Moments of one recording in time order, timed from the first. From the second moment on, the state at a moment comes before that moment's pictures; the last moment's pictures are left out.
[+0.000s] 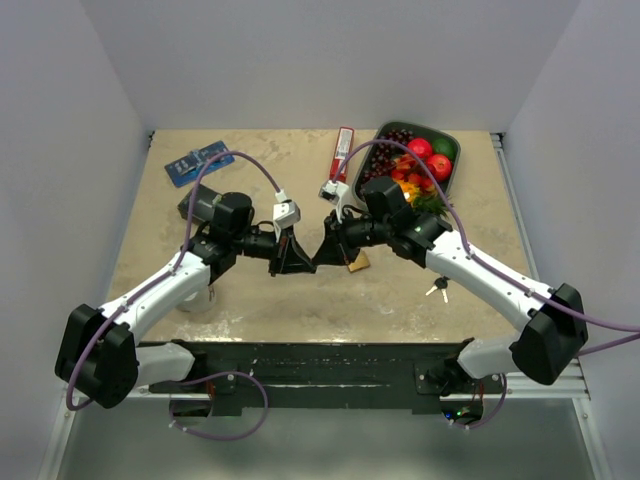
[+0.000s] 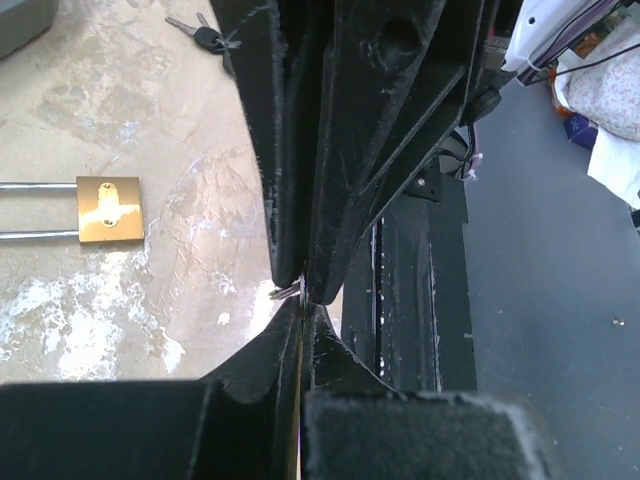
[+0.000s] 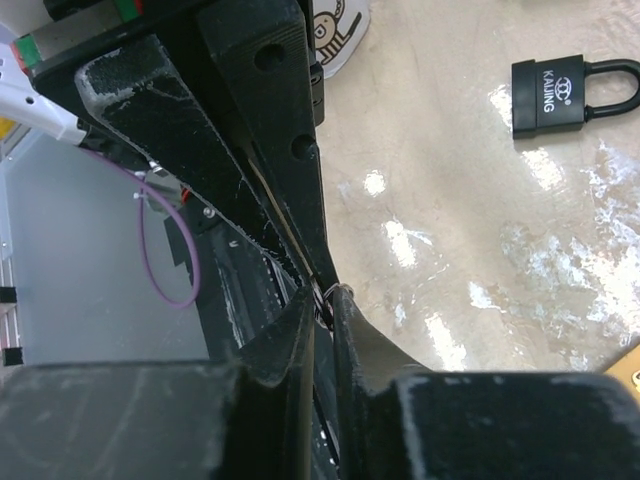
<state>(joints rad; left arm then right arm) -0.48 1.24 0.80 -0.05 1.05 0.01 0.72 1.37 1.14 -0.37 -0.63 0.18</state>
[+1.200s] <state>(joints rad) -0.49 0.92 0.51 0.49 0.69 -0.46 0.61 1.19 0.89 0.27 -0.72 0.59</state>
